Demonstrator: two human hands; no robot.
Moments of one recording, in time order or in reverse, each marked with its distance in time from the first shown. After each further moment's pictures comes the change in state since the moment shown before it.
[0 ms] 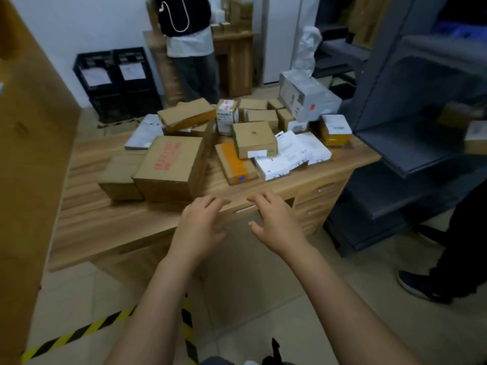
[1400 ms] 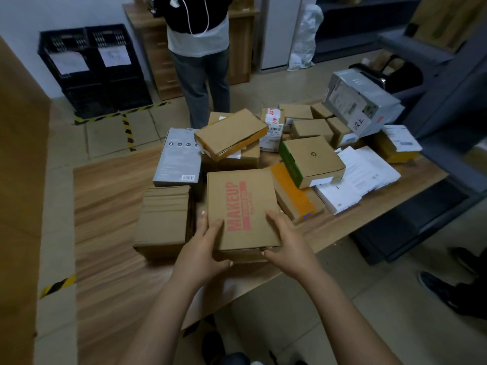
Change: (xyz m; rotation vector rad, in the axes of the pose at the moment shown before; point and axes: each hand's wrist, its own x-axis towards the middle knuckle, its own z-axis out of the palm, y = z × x) left_hand 0.136 -0.268 -0.014 -0.160 -0.368 -0.160; right_hand 0.209 -0.083 0.146 0.262 -0.111 0.337
